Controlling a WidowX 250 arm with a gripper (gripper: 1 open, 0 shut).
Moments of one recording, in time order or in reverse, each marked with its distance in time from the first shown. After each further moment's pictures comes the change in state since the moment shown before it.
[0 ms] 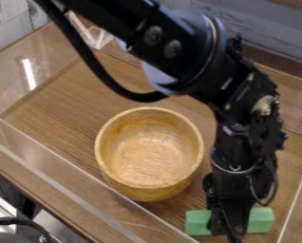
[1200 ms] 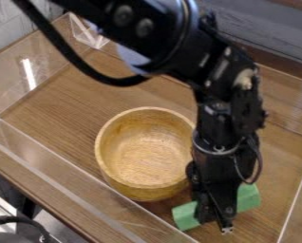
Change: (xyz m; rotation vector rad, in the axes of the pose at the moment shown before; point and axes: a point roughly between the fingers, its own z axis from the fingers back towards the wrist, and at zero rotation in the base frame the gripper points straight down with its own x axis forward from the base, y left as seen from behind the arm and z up) arm -0.016 0.005 0.017 -0.032 0.013 0.150
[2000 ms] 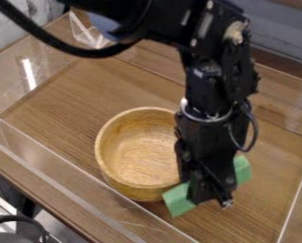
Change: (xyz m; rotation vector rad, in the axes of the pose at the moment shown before) arm -0.005 0.008 0.030 -0.005 -0.011 0.166
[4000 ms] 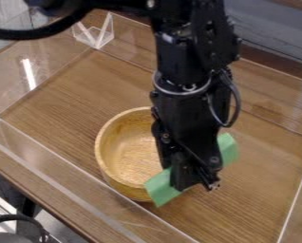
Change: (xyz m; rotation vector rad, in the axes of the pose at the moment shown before) arm -0.021 -0.005 0.032 0.008 -0.029 0.063
